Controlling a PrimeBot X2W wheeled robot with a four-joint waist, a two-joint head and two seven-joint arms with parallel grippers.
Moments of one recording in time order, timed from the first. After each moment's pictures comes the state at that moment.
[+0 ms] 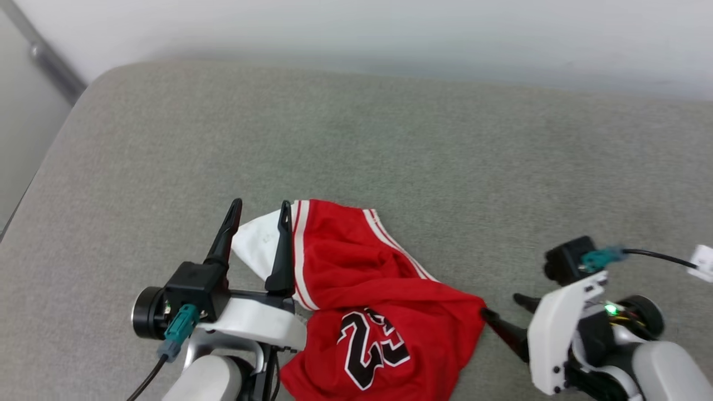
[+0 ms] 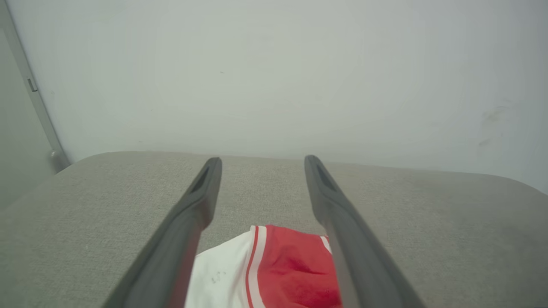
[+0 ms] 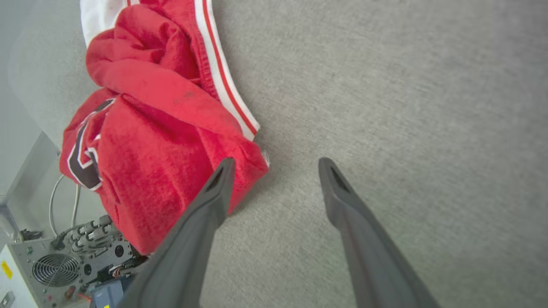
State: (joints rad) left arm -0.21 0.31 -0.49 -0.07 -0.46 0.33 -0.20; right arm -0.14 -0.25 0.22 -0.06 0.49 0.13 0.77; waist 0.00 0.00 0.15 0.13
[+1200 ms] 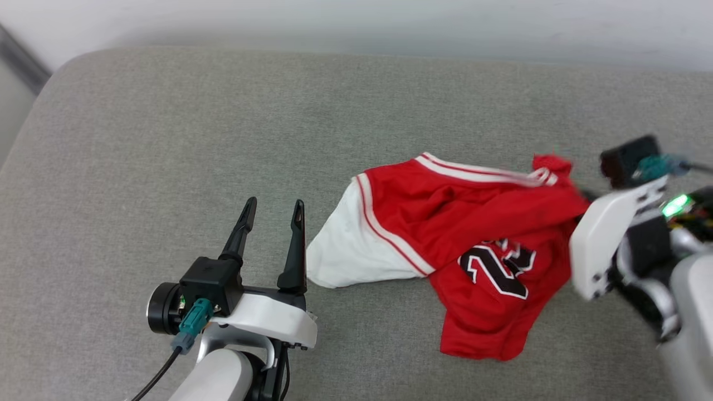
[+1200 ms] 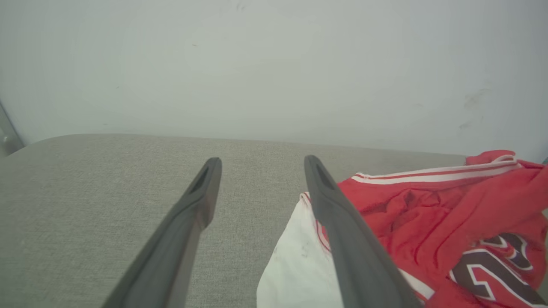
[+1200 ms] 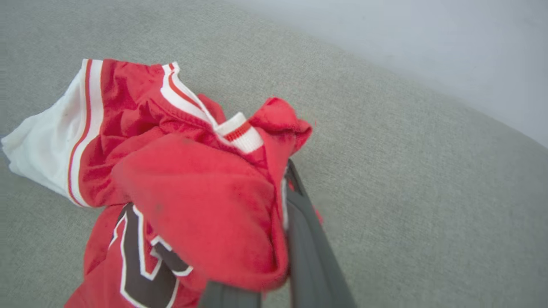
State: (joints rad) left arm -0.25 0.28 -0.51 0.00 -0.47 0.32 -0.22; right arm -0.44 -0.37 0.23 0.08 0.32 0.13 0.61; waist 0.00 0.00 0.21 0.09
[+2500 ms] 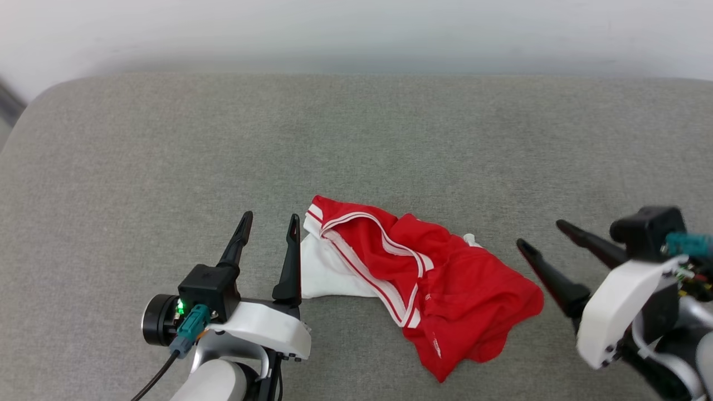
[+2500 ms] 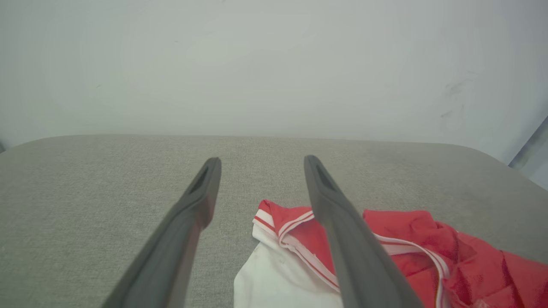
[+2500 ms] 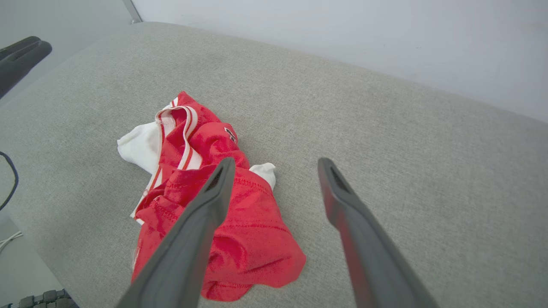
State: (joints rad) left arm -0.22 0.31 -0.52 -0.02 -0.49 0.34 -0.19; right arm -0.15 -0.37 0.20 -0.25 0.45 0.13 0.52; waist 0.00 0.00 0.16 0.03
